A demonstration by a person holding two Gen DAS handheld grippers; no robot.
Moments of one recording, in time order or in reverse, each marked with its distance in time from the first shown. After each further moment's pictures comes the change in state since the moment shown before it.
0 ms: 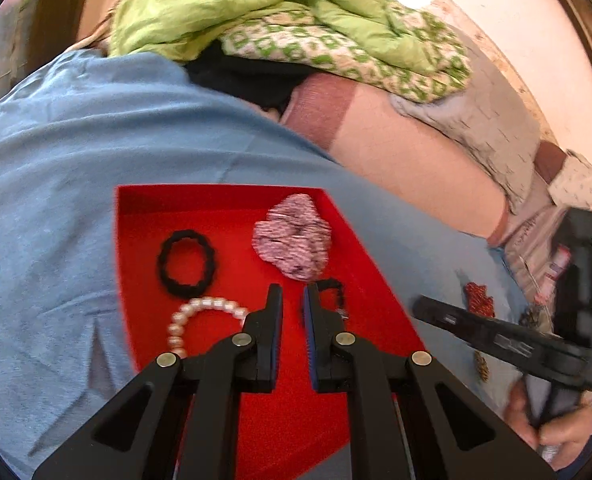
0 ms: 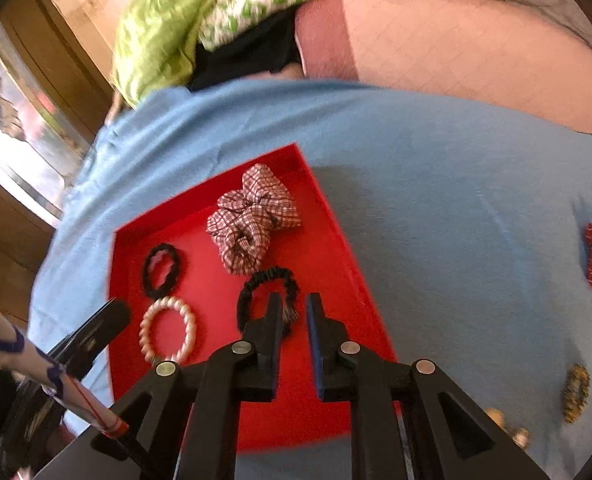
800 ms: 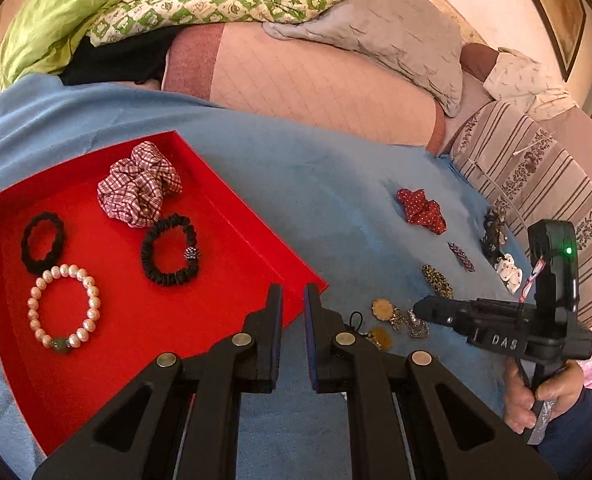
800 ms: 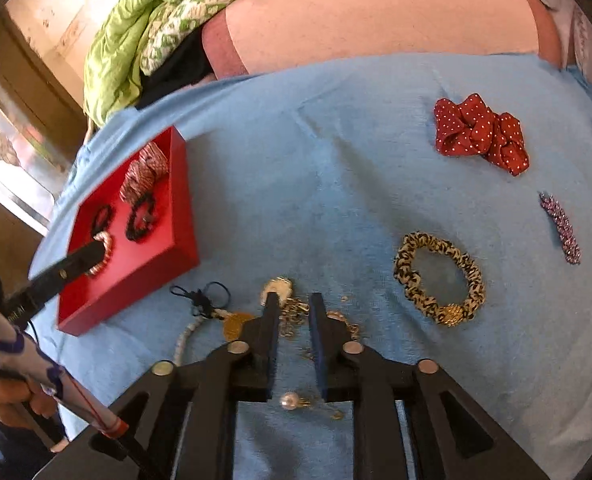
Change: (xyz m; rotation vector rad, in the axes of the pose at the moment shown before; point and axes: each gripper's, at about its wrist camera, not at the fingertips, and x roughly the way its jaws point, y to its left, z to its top) left arm 0.032 -0.099 -0.049 0.264 0.153 -0.136; right arm -0.046 -0.138 -0.083 0.085 0.002 -0.025
